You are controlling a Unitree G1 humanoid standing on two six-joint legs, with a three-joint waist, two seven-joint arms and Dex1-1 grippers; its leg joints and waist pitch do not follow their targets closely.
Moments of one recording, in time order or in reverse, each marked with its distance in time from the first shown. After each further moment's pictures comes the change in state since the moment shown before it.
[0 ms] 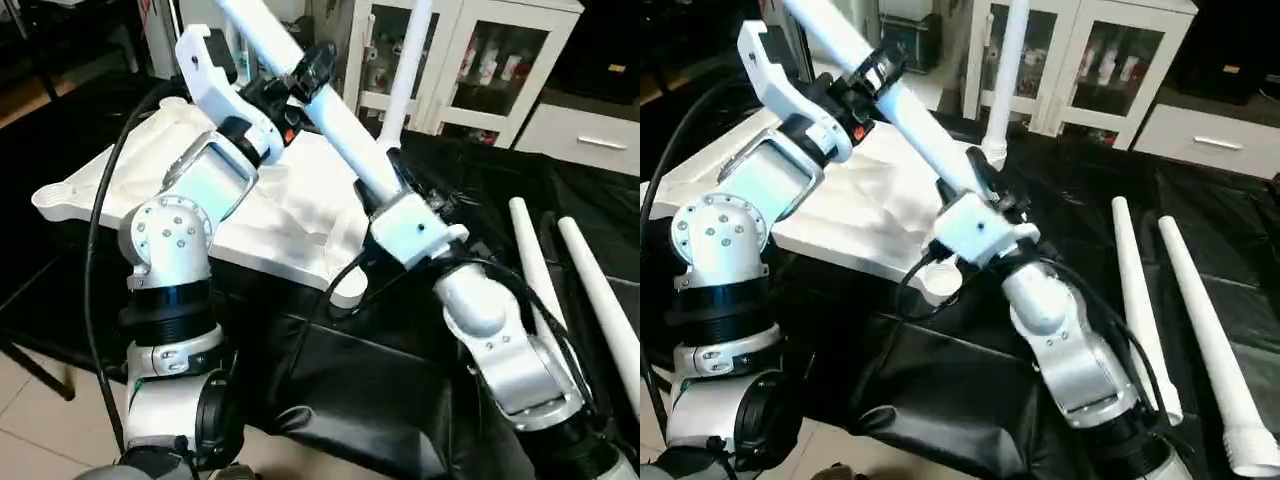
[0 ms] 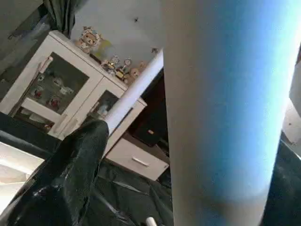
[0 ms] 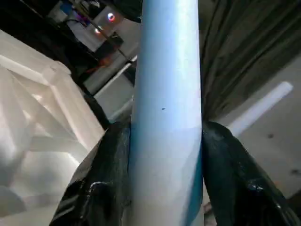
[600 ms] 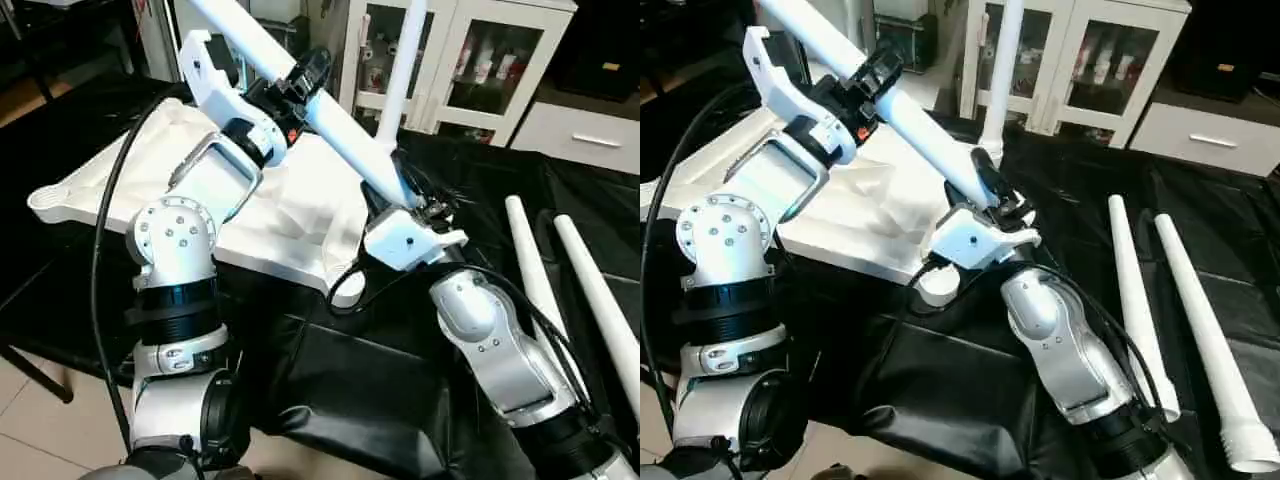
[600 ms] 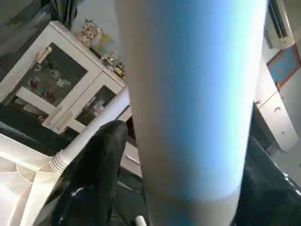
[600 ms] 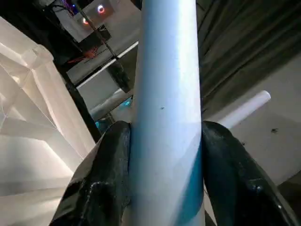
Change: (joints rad) left arm -0.005 -0.021 0.026 0.021 -0.045 0.000 0.043; right arm -0.002 0.008 0.007 0.093 -0.107 -0.091 -0.065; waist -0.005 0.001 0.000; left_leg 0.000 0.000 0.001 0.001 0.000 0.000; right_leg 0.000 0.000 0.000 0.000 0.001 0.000
